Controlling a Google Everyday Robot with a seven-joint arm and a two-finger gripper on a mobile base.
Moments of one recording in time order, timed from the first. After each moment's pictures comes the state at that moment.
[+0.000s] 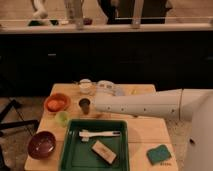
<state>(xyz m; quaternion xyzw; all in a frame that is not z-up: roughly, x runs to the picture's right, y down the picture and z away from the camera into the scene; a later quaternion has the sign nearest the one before) 0.013 0.064 0.819 -0.08 0.01 -0.32 0.95</state>
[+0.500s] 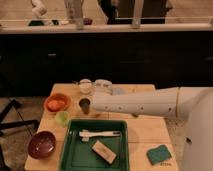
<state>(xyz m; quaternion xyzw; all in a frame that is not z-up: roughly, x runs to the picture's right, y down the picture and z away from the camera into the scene) 0.010 0.058 0.818 -0.07 0.02 -0.32 0.94</state>
